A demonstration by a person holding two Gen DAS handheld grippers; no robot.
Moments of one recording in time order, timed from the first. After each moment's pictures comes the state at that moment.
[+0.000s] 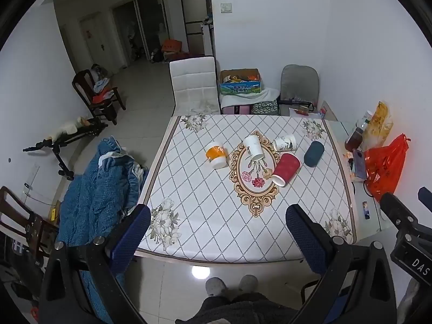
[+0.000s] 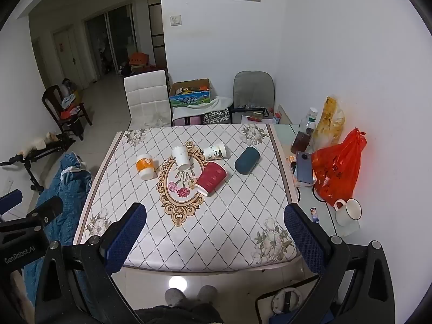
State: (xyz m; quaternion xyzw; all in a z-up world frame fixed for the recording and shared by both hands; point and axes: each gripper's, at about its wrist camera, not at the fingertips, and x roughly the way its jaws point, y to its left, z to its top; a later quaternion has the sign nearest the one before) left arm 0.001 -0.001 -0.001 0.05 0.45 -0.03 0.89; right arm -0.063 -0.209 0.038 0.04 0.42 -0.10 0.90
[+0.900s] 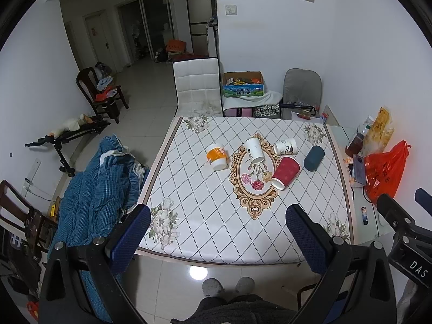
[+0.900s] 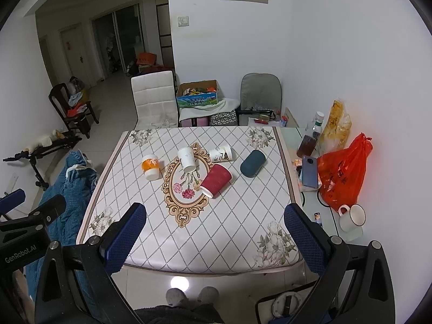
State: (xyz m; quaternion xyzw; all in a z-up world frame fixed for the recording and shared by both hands) left arm 0.003 -0.003 0.007 0.03 0.44 -0.02 0.89; right arm -0.060 -0.210 0.042 0.03 0.41 -0.08 0.91
